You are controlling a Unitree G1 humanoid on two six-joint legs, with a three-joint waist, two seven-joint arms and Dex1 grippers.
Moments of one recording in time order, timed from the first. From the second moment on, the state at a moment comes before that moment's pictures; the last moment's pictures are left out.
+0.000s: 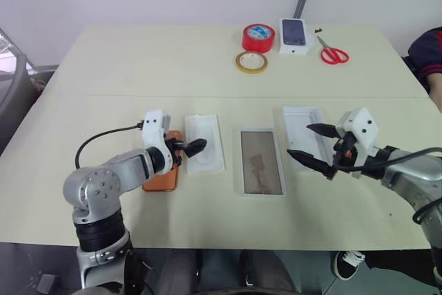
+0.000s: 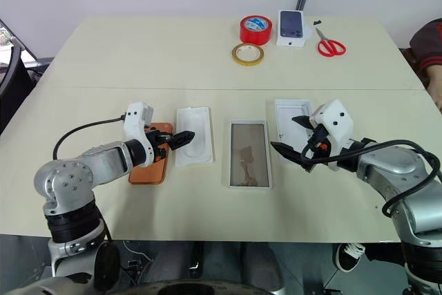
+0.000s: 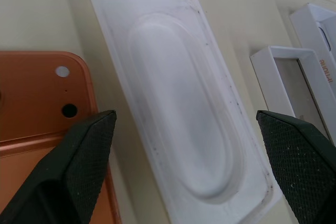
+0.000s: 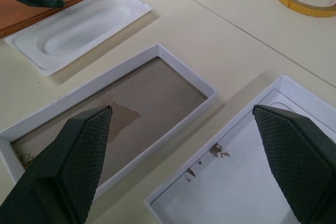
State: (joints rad) left arm -0.42 0.15 0.34 -0.43 -0.79 1.51 0.01; right arm -0.09 -0.83 -0.25 -0.50 0.55 0.72 0.75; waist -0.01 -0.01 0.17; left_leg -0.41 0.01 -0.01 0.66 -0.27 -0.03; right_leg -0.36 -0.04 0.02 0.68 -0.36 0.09
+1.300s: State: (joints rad) left arm -0.74 0.04 0.78 -0.28 -0.65 1.61 0.03; right arm -0.36 -0.82 0.52 -0.55 0.05 0.59 0.94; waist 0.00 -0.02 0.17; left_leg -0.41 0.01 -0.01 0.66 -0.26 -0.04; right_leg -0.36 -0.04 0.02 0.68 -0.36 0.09
